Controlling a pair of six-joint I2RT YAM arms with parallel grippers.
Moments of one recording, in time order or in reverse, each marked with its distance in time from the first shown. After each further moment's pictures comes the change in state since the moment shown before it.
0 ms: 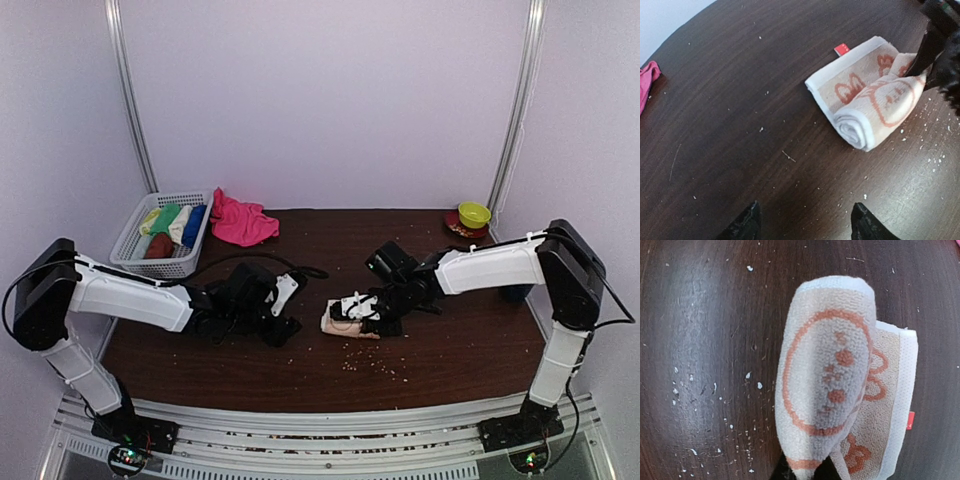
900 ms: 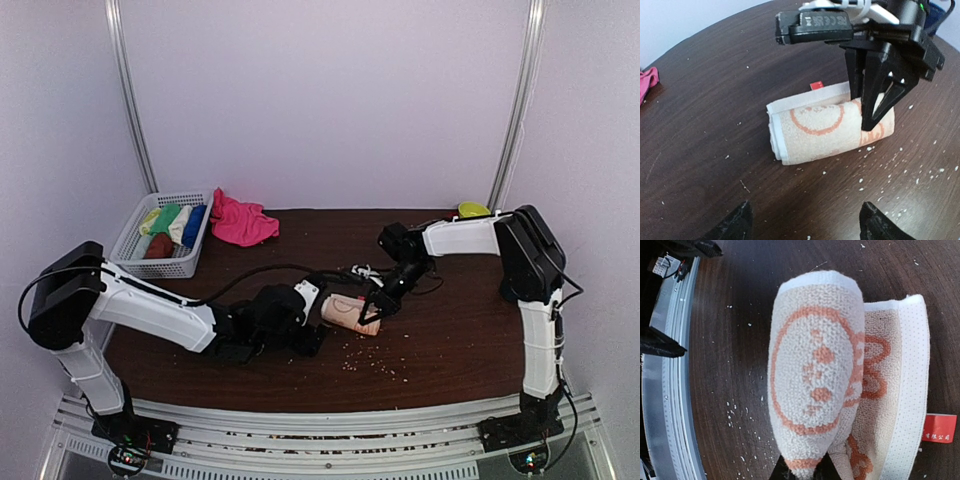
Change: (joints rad) left arm -0.175 0.109 0.038 0.198 -0.214 -0.175; right arm -0.245 0.321 0.401 -0.422 -0.573 0.208
